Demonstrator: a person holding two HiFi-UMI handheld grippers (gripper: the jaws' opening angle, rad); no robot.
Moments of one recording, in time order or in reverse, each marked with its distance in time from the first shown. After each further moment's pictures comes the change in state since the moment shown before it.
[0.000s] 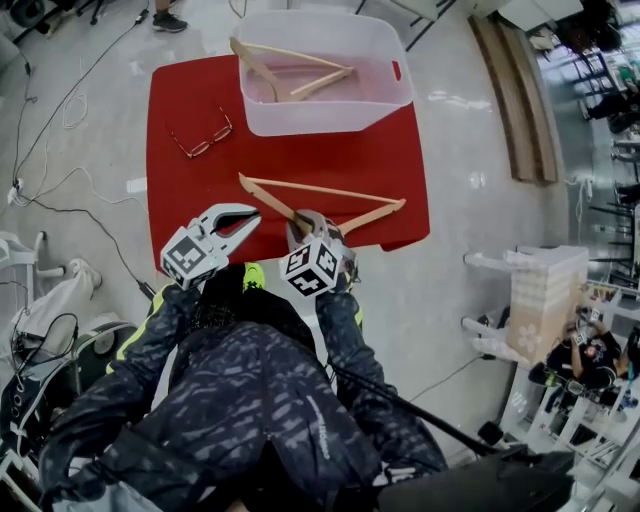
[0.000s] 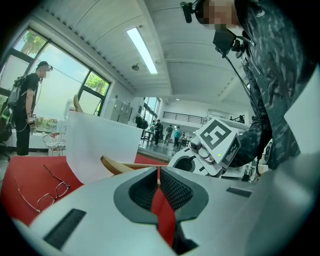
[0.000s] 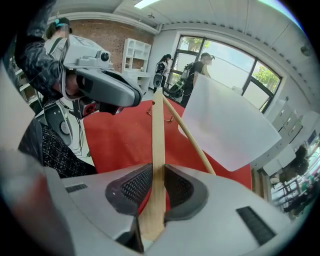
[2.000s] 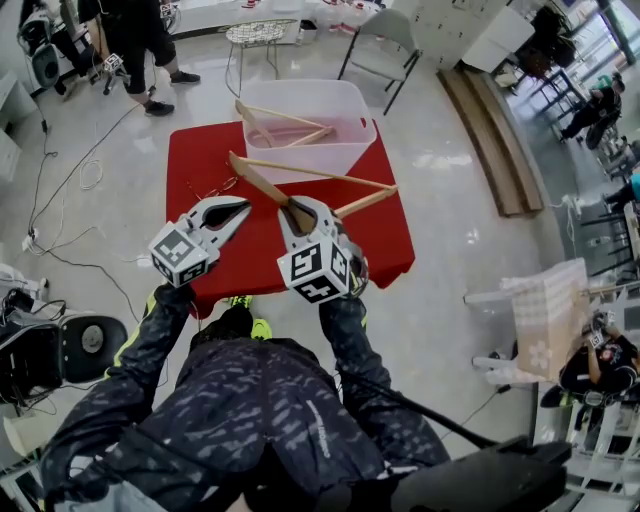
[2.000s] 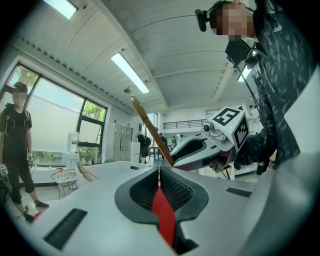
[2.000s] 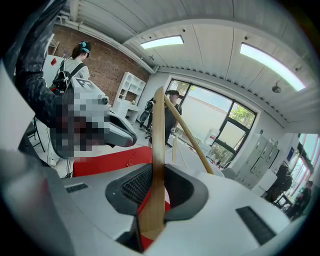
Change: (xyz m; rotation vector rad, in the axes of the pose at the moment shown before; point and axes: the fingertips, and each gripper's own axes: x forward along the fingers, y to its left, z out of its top) left arm -0.053 -0.022 0.157 0.187 -0.157 0.092; right arm -0.179 -0.047 0.152 -0.045 -0.409 -0.226
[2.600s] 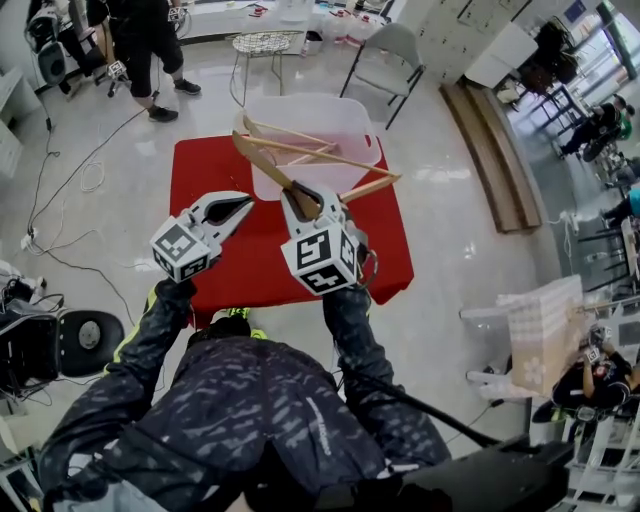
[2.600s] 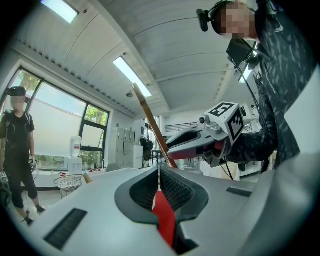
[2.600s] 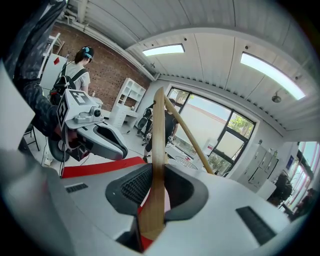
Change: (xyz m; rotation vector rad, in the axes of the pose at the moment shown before) left arm 0.005 0.043 0.032 0.014 -0.037 0.026; right arm 0.019 -0.049 0.067 -0.042 -0.092 -0.030
